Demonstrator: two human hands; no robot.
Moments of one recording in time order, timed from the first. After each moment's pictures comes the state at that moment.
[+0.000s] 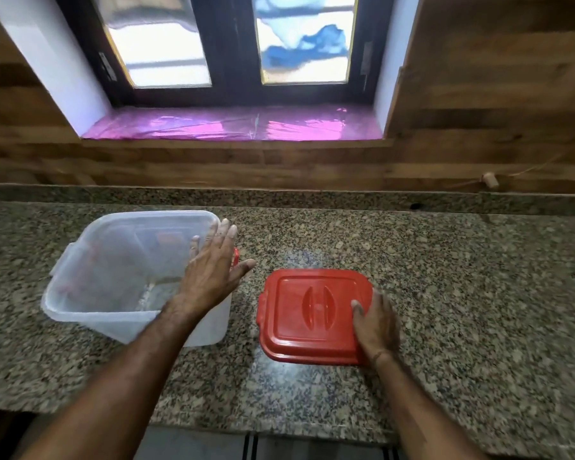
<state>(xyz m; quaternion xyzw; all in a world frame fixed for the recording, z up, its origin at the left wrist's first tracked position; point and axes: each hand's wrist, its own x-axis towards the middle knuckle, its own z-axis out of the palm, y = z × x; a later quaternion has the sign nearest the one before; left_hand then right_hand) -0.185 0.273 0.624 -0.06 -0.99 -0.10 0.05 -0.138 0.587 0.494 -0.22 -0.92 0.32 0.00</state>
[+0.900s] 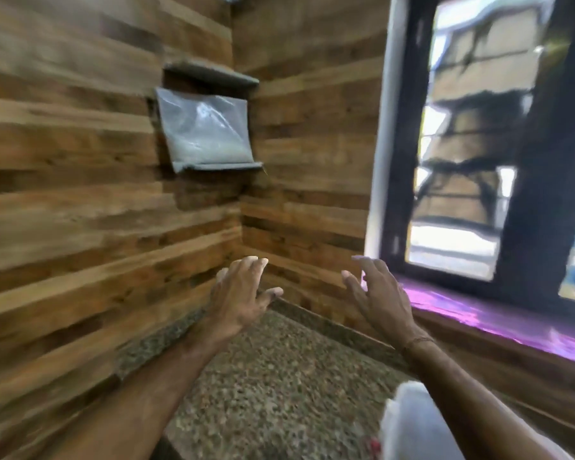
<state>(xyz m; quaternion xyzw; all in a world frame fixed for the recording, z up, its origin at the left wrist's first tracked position) -0.082 -0.220 0.849 0.17 -0.95 -0.03 0.27 -0.224 0.015 0.844 0.33 -0.85 0.35 0.21</state>
